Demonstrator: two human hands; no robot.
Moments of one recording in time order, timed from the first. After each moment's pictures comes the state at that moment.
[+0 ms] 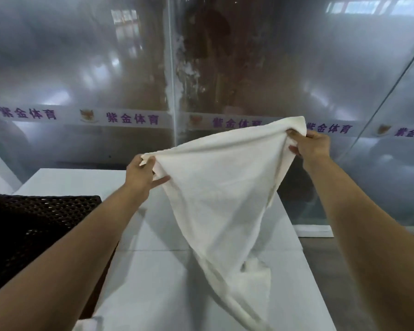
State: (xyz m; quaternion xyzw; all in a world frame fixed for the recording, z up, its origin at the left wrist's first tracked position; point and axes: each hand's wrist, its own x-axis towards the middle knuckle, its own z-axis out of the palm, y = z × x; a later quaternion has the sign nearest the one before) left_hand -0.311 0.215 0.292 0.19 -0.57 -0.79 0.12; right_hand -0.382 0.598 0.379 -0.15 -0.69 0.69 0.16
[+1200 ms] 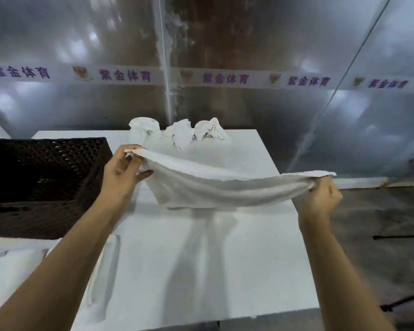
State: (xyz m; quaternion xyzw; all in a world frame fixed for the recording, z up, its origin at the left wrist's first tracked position) left_hand -0.091 0.236 0.277 0.03 -0.67 -0.72 0.19; right_hand -0.108 0.617 0.251 -0.25 -0.53 0.75 0.32
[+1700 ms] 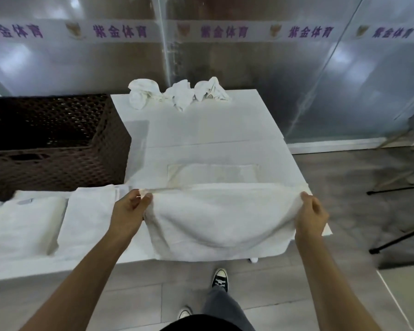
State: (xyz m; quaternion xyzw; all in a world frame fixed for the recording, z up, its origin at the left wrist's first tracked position) left_hand 0.108 0.210 0.144 0.19 -0.76 -0.62 0.02; right_hand 0.100 0.613 0.127 -0.36 -0.64 0.64 0.20
